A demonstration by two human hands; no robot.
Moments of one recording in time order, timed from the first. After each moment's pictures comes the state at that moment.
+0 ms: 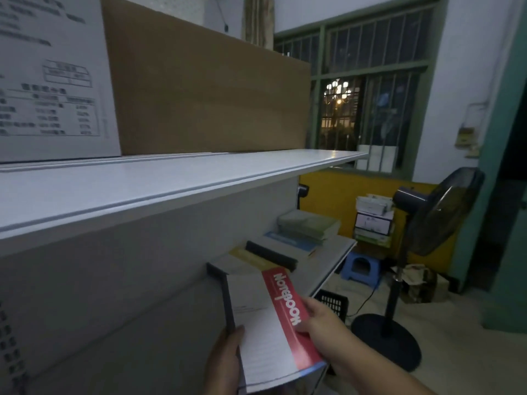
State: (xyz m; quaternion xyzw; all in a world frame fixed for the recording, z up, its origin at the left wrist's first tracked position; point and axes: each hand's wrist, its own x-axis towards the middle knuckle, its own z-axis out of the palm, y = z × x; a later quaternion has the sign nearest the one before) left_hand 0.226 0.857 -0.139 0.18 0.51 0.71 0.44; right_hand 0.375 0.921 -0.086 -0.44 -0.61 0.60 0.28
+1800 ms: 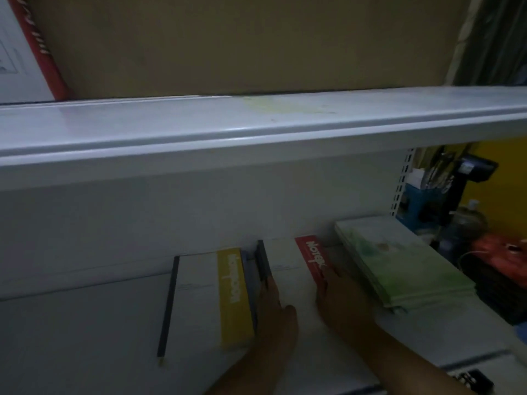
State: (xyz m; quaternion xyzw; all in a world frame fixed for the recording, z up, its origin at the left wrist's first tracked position) left_hand 0.268 1.224 -0.166 0.09 0.79 0.58 0.20; right_hand 0.305 1.345 -0.157 -0.29 -0.94 0.15 0.13
